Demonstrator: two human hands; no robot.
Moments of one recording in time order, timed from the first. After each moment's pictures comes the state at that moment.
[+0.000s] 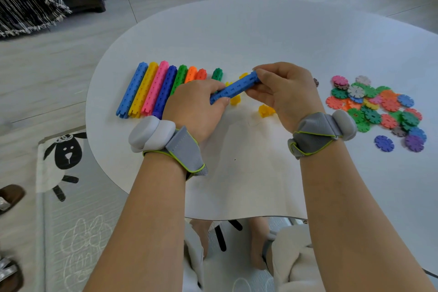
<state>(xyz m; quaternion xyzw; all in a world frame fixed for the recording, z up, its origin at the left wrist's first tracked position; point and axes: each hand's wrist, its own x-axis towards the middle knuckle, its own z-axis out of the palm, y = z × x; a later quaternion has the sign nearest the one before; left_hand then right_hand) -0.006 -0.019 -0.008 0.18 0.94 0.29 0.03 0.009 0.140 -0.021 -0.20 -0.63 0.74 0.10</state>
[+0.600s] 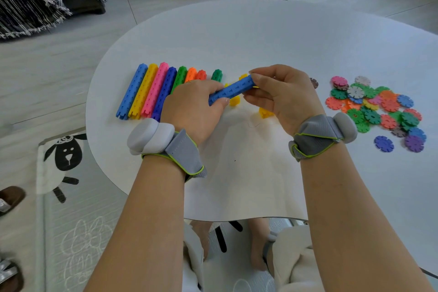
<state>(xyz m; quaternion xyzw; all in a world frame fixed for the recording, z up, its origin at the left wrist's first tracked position) -0.007 -0.021 -0.009 0.18 0.94 0.28 0.01 0.015 0.142 -0.020 -0.18 -0.65 0.74 0.06</state>
